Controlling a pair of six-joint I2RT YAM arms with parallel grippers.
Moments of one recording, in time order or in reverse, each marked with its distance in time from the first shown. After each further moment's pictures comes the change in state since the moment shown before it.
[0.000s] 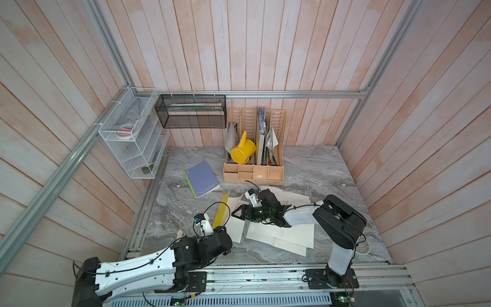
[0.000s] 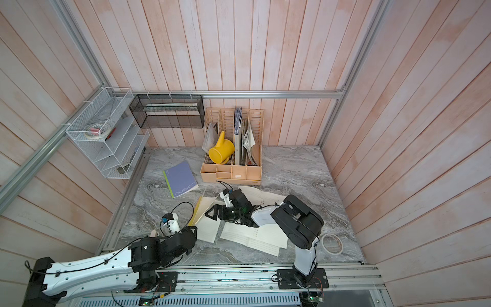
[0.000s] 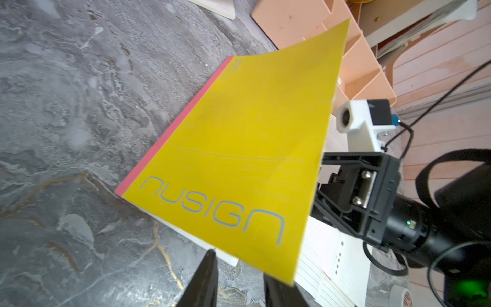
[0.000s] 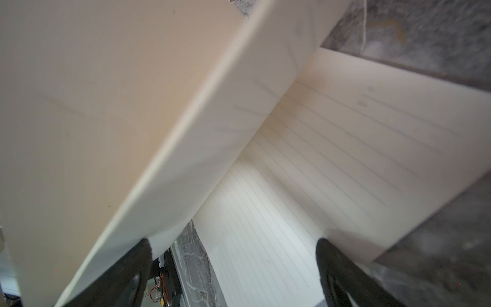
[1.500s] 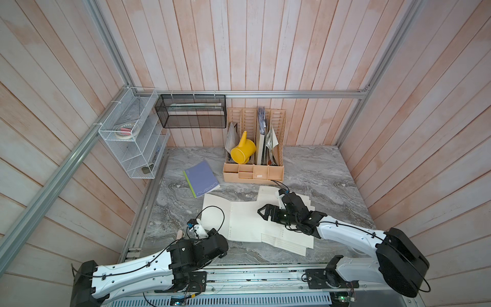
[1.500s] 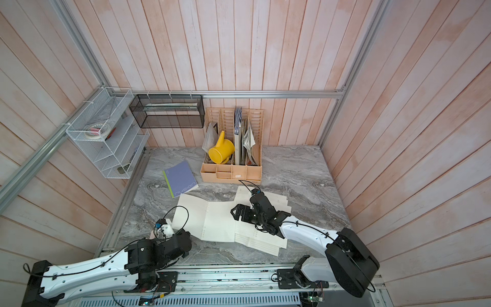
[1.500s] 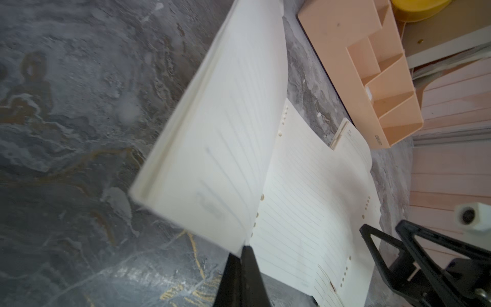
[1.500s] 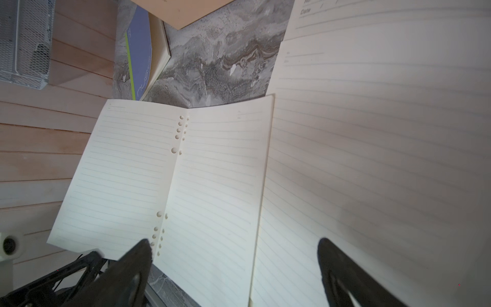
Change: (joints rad) left arm 0.002 -0.067 -0.040 -0.185 -0.012 -0.251; right arm -0.080 -0.530 -0.216 -0.428 0.325 -0.011
